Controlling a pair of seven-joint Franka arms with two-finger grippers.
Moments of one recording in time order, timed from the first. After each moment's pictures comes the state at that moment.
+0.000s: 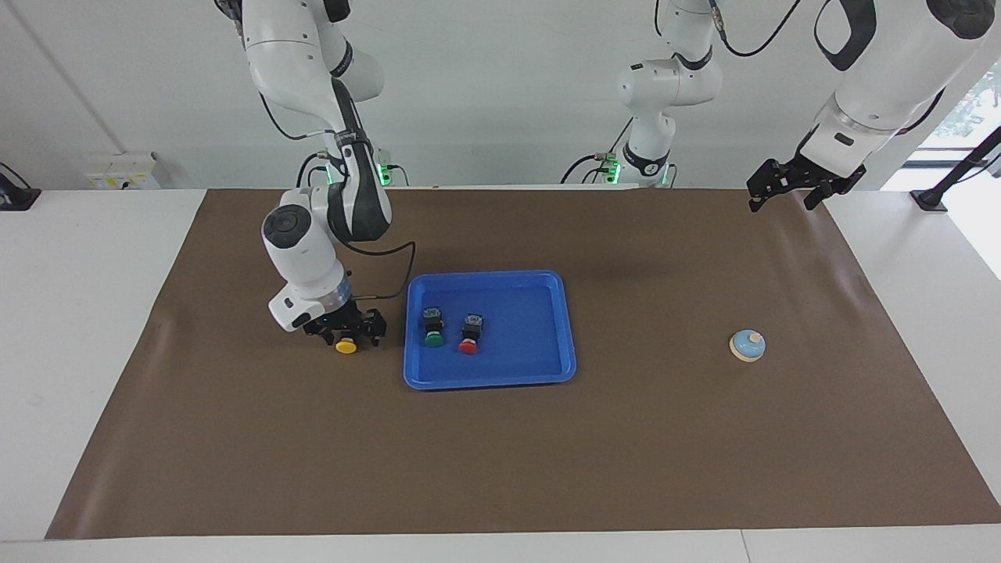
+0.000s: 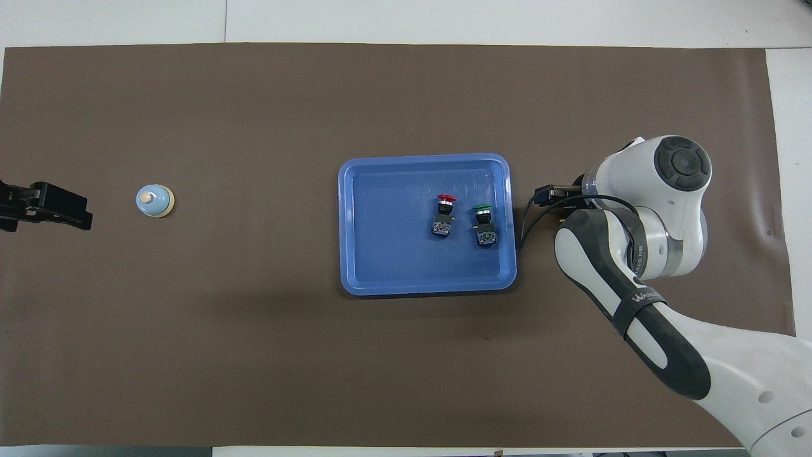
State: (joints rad) left arm 0.02 -0.01 -0.06 -1.59 0.01 1.46 0.02; right arm 0.19 0.30 -0.05 -2.05 0.09 2.41 0.17
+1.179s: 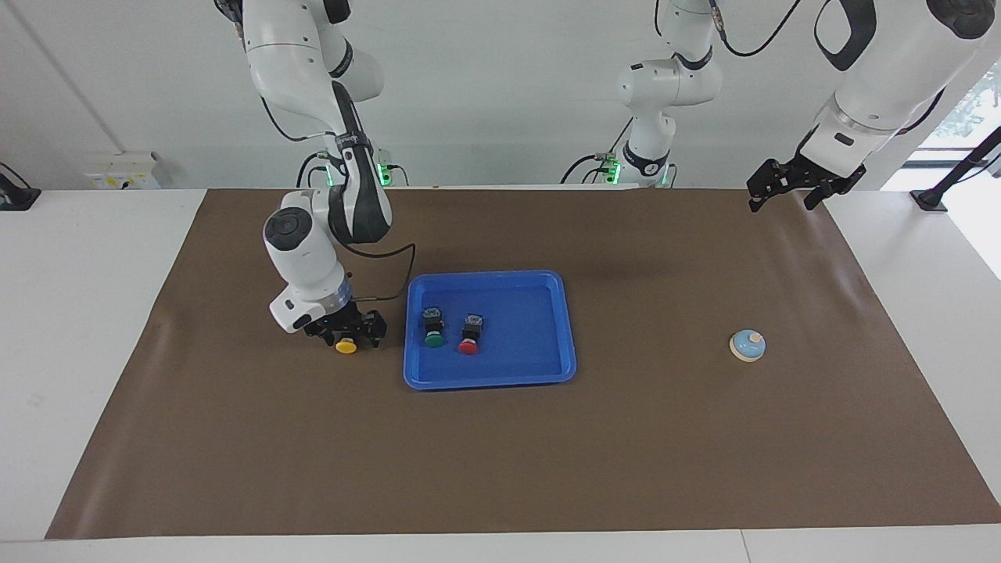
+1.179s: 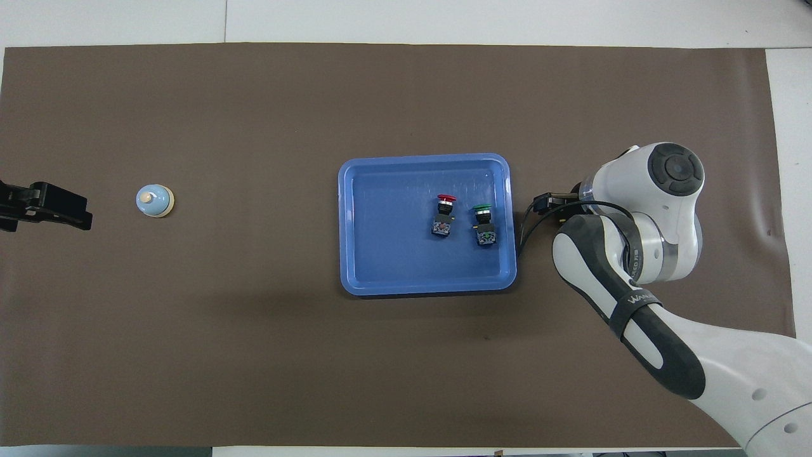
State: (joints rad) left arm 0.02 -0.01 -0.06 -1.59 0.01 1.46 0.02; right arm 0.19 0.30 -0.05 -2.08 0.09 2.39 0.17
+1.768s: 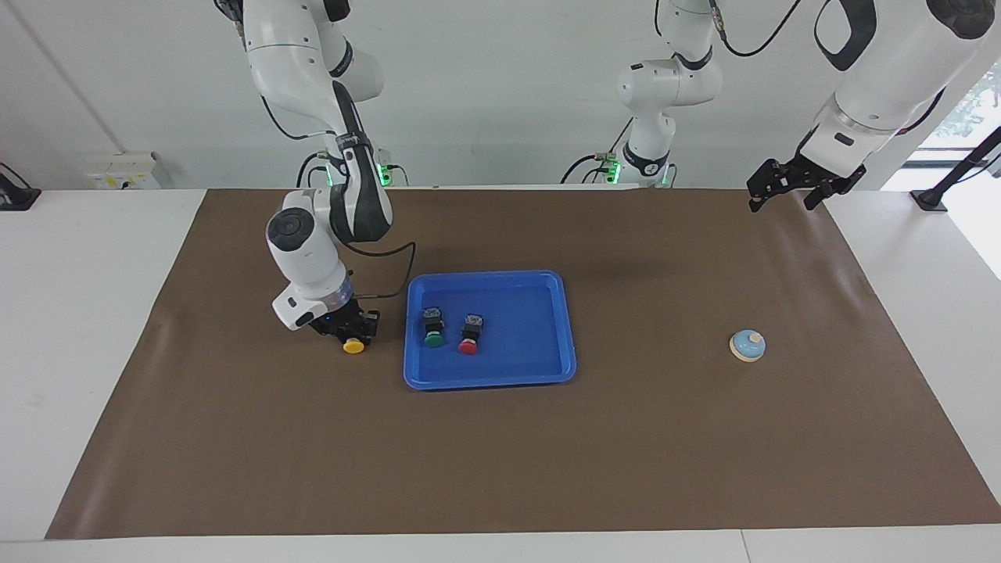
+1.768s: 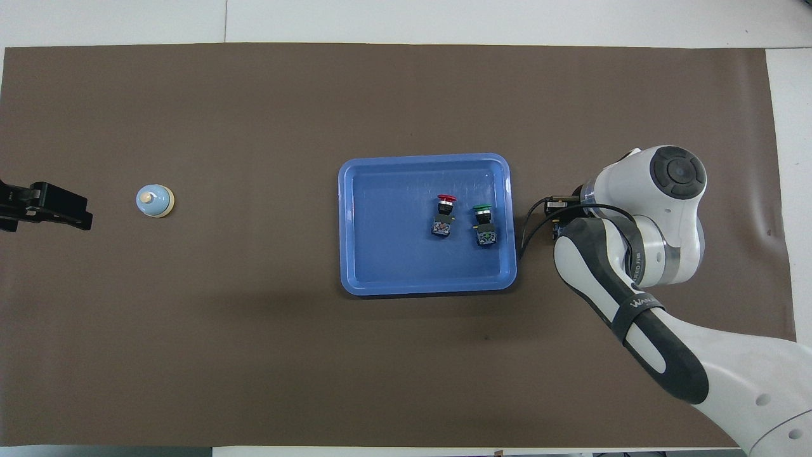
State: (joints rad) left arm 0.02 -0.01 -0.06 -1.59 0.01 1.46 0.02; right arm 0.19 0.28 -0.05 -2.10 0.09 2.39 0.17
